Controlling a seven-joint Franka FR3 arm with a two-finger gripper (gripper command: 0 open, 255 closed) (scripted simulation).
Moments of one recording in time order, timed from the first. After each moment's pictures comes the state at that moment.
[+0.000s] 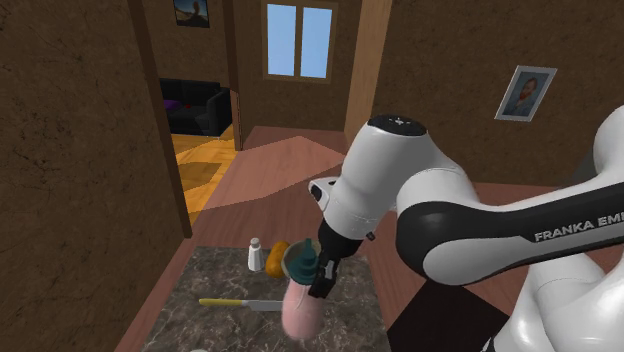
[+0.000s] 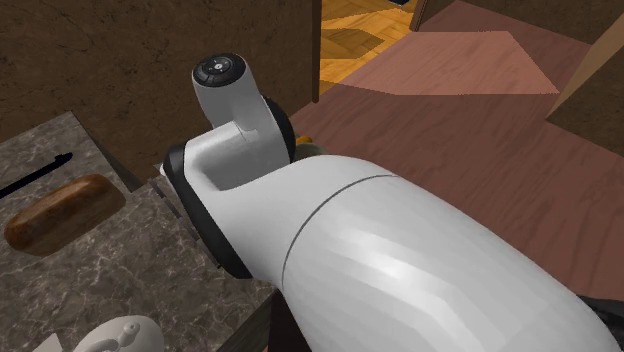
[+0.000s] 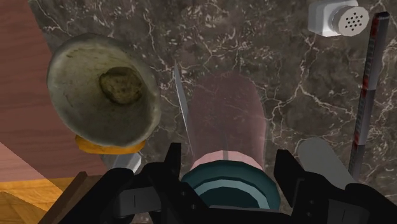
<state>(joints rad) 0.29 -0.47 0.39 -2.53 0.14 2.31 -0.02</state>
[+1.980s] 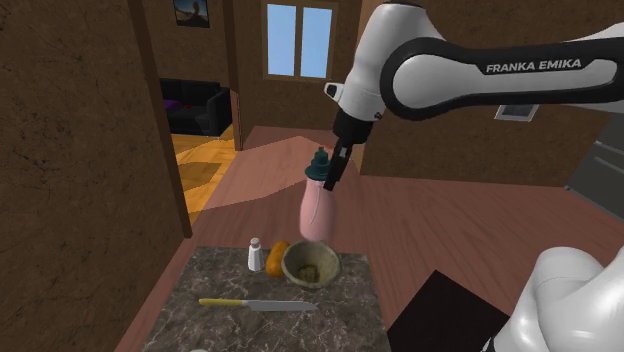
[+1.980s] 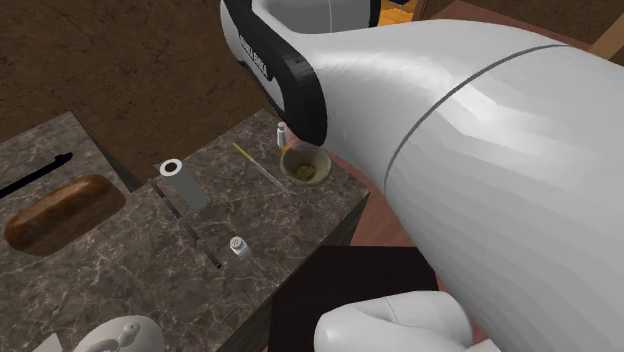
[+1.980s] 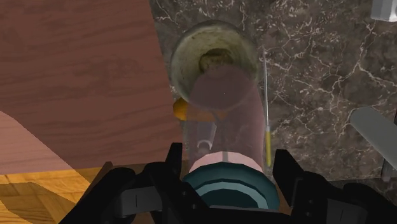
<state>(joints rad) 0.18 -0.42 0.12 -2.17 0.07 1.98 -0.32</state>
